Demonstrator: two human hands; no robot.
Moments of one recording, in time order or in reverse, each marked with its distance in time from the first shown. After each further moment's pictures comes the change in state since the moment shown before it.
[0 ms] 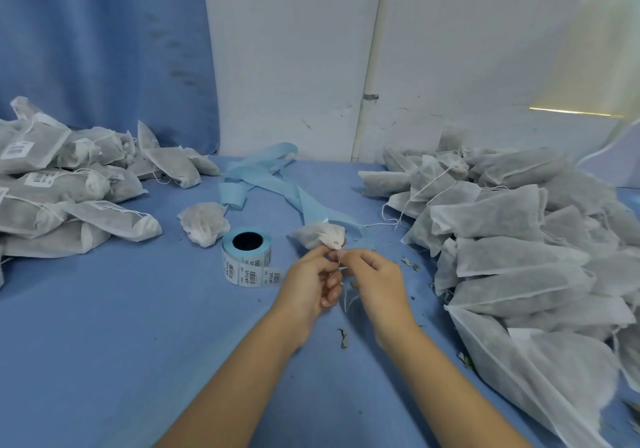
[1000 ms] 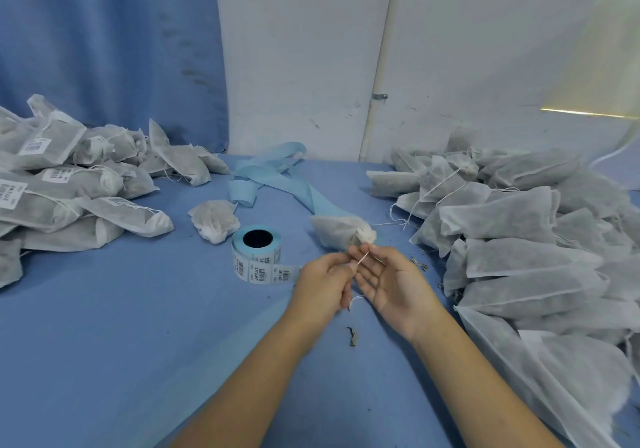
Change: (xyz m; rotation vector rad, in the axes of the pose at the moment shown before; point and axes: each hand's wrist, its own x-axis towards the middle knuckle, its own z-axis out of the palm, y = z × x) left_hand -0.002 -0.009 -0.001 0.340 0.072 0.142; right_hand 0.021 0.004 -0.021 0.578 -0.180 0.357
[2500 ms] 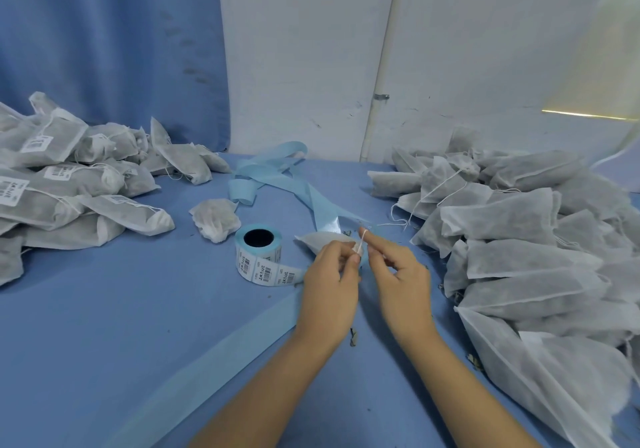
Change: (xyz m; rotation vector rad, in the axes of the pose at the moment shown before) left_hand -0.008 -0.005 0.015 0.171 0.194 0.368; right_hand -0.012 0.016 0.001 -0.852 0.198 -0.800
